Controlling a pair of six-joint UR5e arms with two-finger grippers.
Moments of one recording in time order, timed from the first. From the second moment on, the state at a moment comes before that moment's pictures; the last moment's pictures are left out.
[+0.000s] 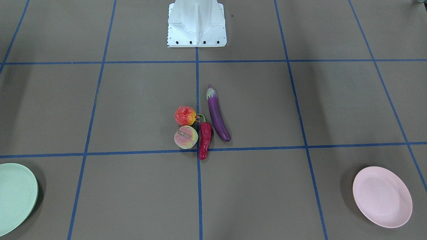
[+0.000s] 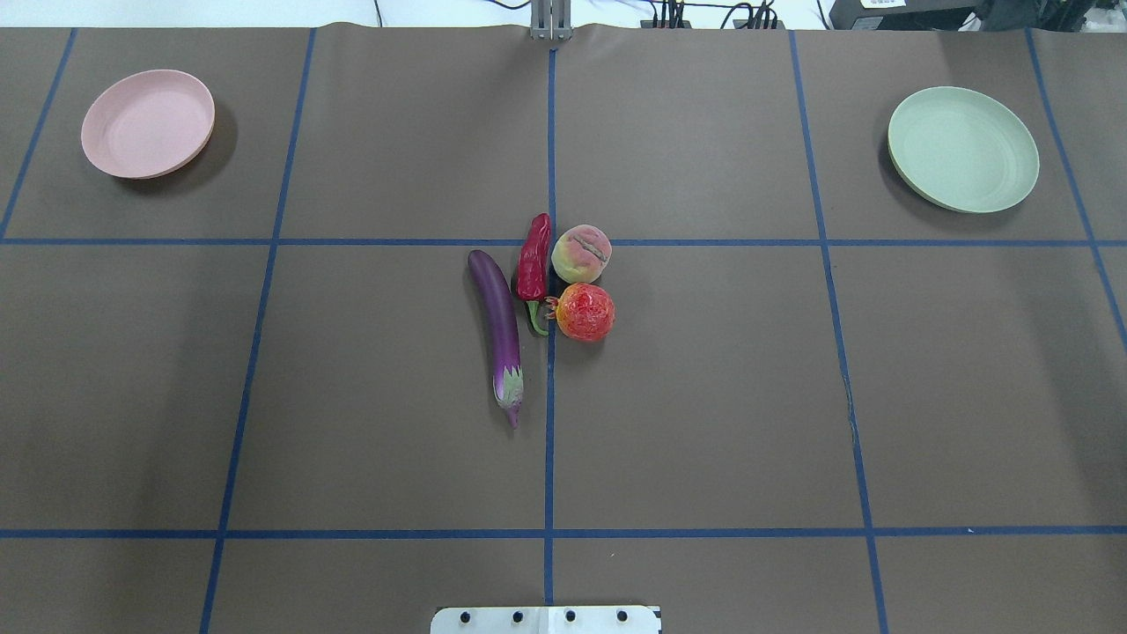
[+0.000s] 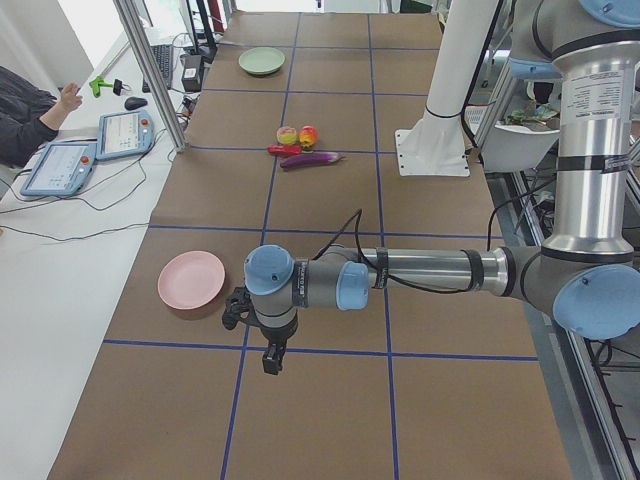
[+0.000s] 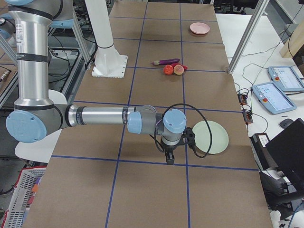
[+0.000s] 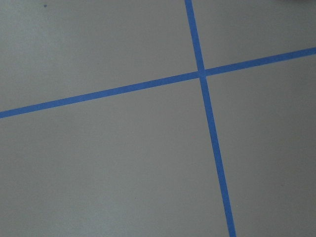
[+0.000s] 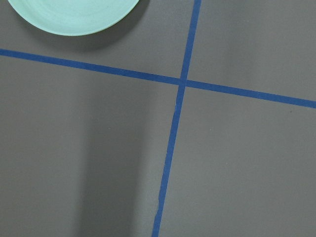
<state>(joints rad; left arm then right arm) -1.57 -1.52 -1.62 -1.60 -2.29 0.18 1.59 -1.62 1.67 -1.66 2.39 -0.20</state>
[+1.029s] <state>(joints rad) -1.57 -1.52 -1.63 -1.60 -2.29 0.18 1.59 -1.62 1.68 -1.66 2.38 -0.20</state>
